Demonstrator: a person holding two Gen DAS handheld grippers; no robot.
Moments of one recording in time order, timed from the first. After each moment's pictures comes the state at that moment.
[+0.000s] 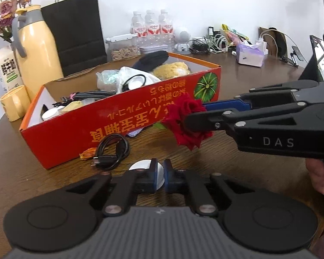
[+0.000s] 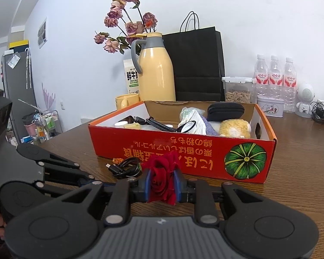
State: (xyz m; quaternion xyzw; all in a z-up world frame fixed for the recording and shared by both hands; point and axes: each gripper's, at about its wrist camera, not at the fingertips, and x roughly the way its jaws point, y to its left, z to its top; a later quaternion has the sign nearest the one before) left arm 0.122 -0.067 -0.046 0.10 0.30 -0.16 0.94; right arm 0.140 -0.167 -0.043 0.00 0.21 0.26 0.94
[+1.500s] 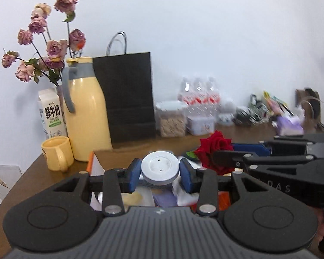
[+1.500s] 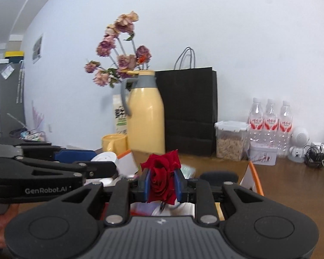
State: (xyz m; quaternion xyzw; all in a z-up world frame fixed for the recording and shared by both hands) left arm 0.163 -0.032 0.041 0.04 0.15 -0.06 0.99; right arm 0.196 -0.144 0.022 -0.01 0.13 0.22 0.97
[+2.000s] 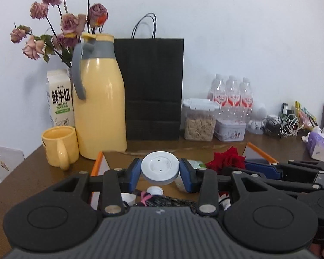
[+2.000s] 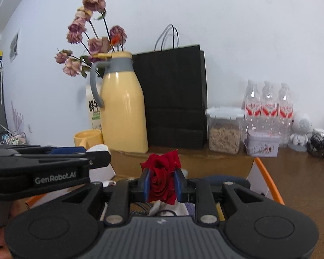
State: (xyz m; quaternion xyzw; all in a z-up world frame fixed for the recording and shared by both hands) left arm 0.247 -0.008 0.019 -0.01 0.17 -0.02 0.99; right arm 0.282 -0.118 -0.004 0.01 0.17 0.18 0.97
